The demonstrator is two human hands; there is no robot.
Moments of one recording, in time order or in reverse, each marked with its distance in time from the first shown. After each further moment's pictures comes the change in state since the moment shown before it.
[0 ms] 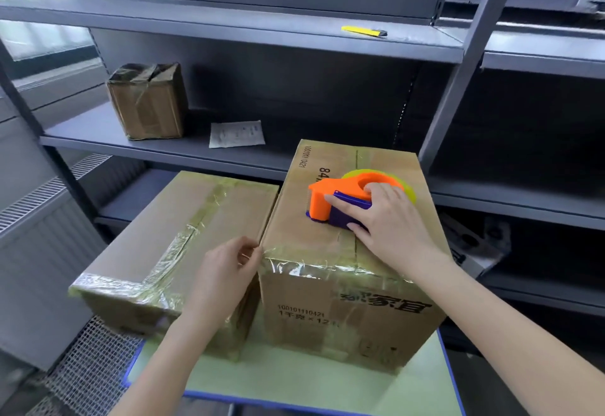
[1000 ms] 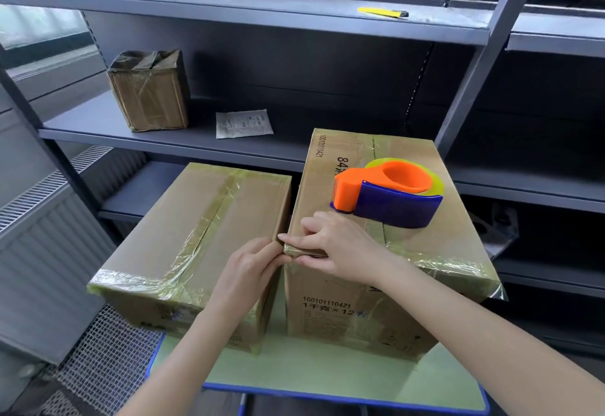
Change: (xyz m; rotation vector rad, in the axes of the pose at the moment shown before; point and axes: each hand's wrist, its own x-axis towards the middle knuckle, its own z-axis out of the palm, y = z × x) left_hand 0.019 -0.064 0.023 -0.018 0.123 0.685; right_hand 0.028 -0.094 0.020 0.481 -0.212 -0.303
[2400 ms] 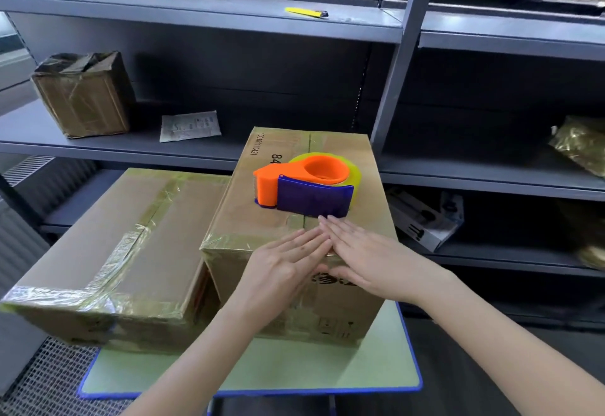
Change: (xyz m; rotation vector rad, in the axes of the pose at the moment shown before) left_hand 0.044 0.114 0.072 0.164 -0.148 0.395; right_hand -0.134 0.040 -0.062 -0.151 -0.408 0.281
